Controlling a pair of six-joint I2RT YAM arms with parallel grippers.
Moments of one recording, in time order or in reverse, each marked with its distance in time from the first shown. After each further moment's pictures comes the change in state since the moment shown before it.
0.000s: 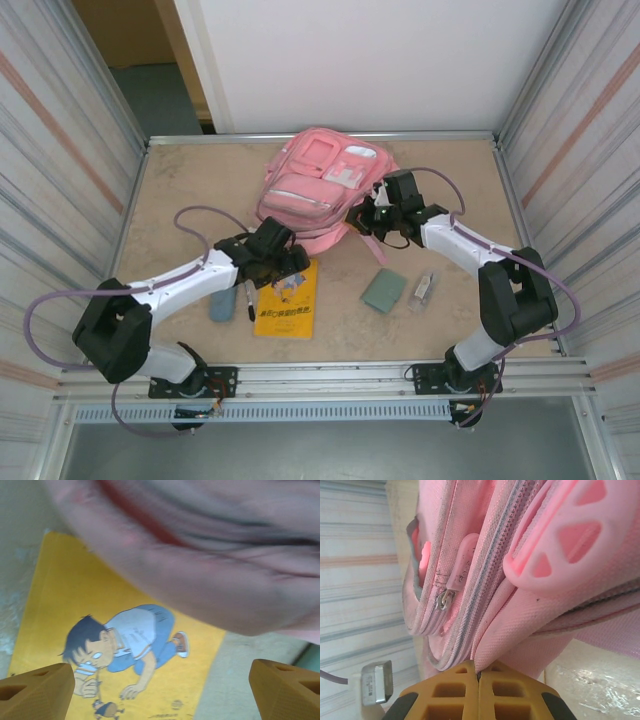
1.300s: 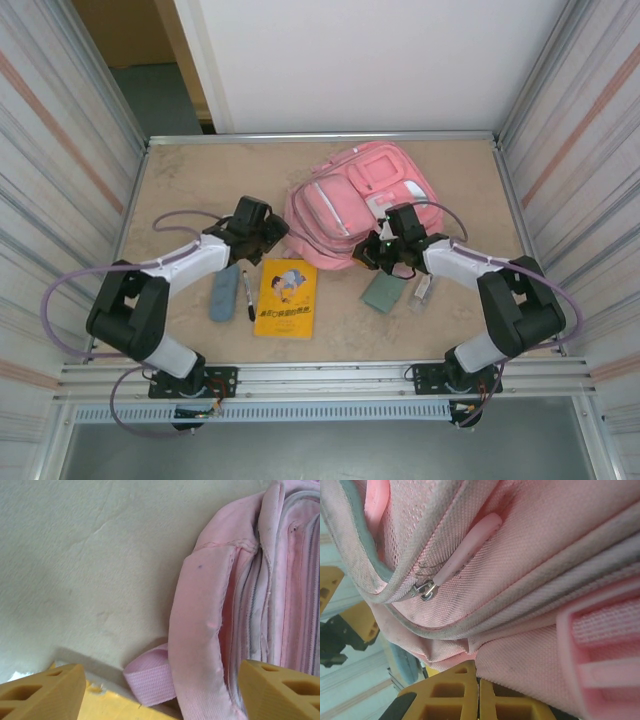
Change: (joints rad) left arm 0.242 0.140 0.026 0.278 0.038 -0.151; right arm 0.026 -0.057 -0.261 0.056 -0.005 0.002
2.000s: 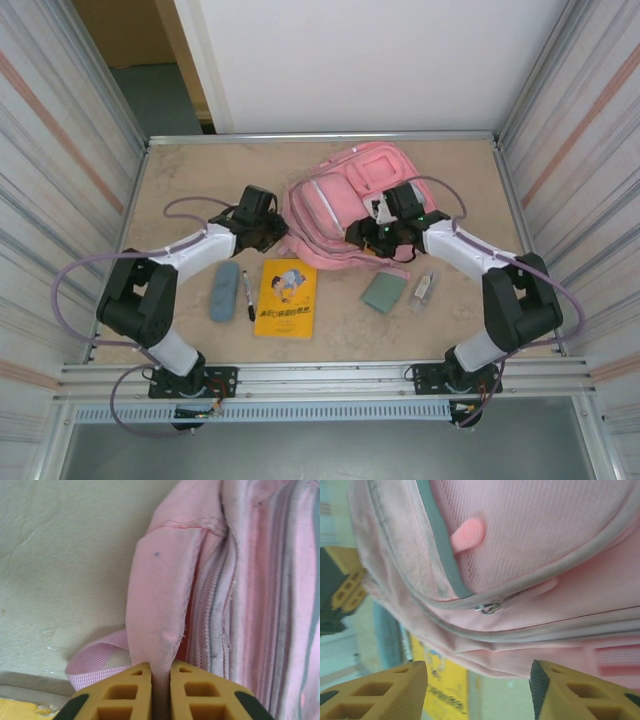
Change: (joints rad) left arm -0.003 0.050 0.106 -0.014 0.066 0.101; right arm -0.021 -0.005 0.224 -0.300 0.075 -0.303
